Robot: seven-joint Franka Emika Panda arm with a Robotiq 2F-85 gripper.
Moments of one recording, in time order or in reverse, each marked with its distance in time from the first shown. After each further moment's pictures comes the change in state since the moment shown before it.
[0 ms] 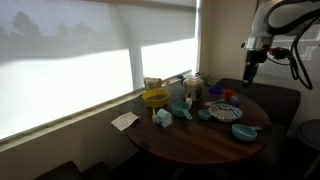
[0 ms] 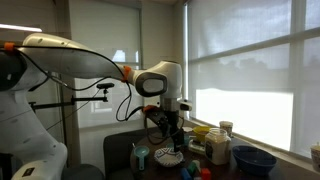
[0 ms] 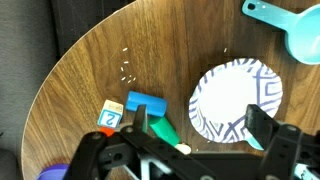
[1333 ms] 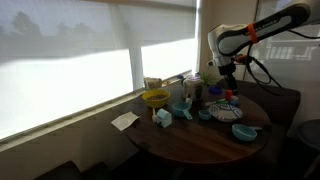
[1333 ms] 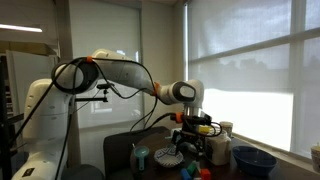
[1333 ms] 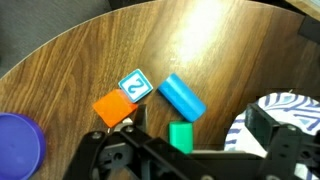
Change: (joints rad) arm -0.006 0.488 0.117 0.423 -0.258 -0.259 -0.356
